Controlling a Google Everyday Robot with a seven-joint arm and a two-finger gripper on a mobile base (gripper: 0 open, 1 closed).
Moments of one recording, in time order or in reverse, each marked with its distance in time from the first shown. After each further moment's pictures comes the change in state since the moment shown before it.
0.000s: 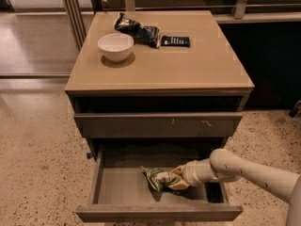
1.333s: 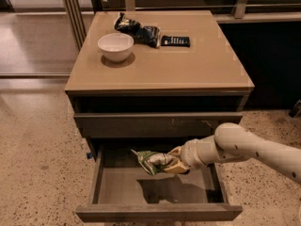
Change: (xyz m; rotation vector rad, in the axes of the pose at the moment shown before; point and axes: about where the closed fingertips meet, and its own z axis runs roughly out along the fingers) arm -0.146 0.025 -0.102 0.001 -0.015 -0.050
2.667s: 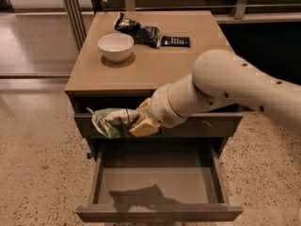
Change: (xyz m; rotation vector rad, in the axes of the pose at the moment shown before) arm -0.248 0.029 -0.104 0.049 0.035 -0.081
